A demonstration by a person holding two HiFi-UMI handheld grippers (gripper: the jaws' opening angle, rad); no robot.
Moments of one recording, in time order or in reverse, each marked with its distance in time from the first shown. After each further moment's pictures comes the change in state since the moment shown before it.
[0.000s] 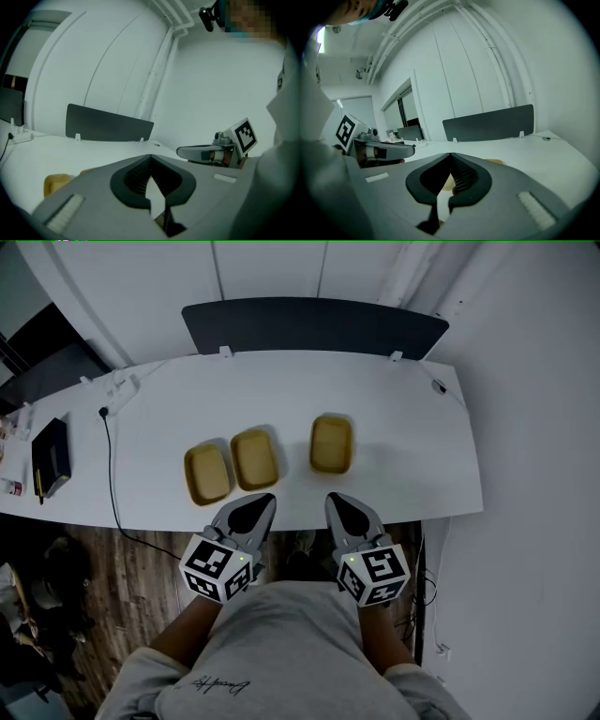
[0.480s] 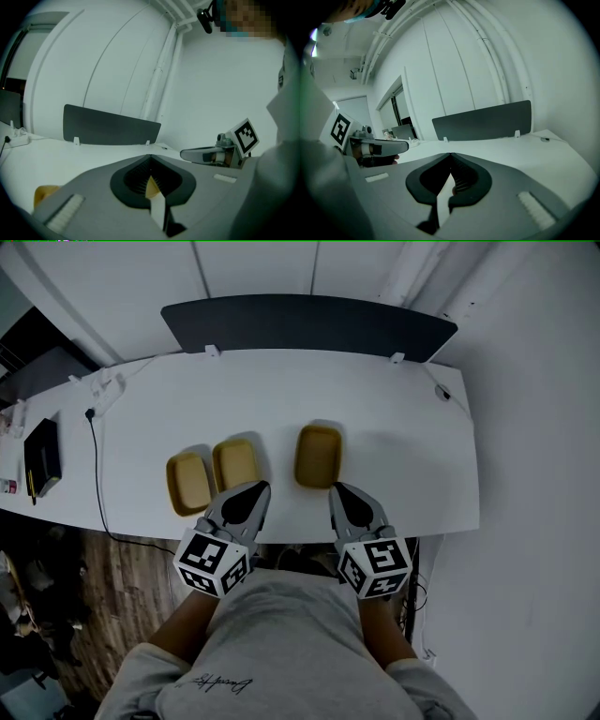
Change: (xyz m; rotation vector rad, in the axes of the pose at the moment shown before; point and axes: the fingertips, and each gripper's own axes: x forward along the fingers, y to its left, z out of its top) left arm 0.075 0.017 0.028 -0.004 -0.006 0.076; right arm 0.040 -0.081 0.020 0.027 0.046 -0.018
